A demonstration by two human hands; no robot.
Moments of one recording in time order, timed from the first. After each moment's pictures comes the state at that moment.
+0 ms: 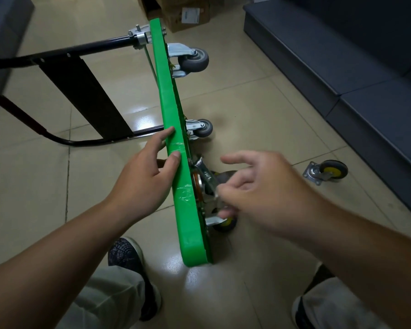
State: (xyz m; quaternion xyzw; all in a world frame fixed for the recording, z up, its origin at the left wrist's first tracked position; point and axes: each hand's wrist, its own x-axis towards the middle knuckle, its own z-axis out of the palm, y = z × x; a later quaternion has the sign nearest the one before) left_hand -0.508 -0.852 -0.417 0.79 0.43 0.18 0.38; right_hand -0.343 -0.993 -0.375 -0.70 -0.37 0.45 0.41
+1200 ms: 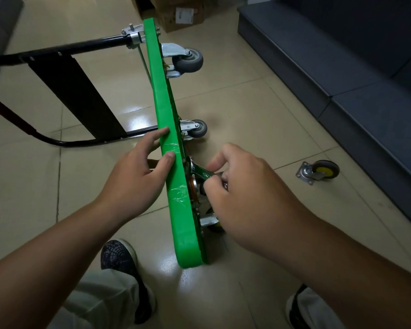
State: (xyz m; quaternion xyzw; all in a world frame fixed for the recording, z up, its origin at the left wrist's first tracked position) left_hand -0.511 -0.842 -0.427 0.80 0.42 0.21 0.37; right_hand -0.367 -0.986 -0.352 -0.78 -0.48 0.28 0.28
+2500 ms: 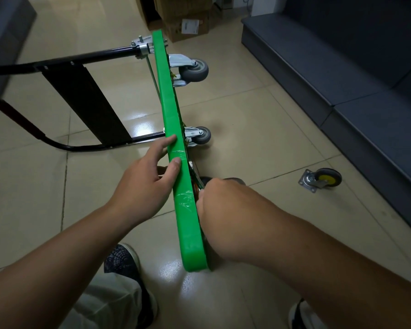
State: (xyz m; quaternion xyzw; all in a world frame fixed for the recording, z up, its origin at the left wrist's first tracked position) left_hand -0.511 -0.844 -0.423 0.81 0.43 0.18 0.36; right_hand -0.385 -0.974 -0.350 -0.75 -0.58 0.31 0.06
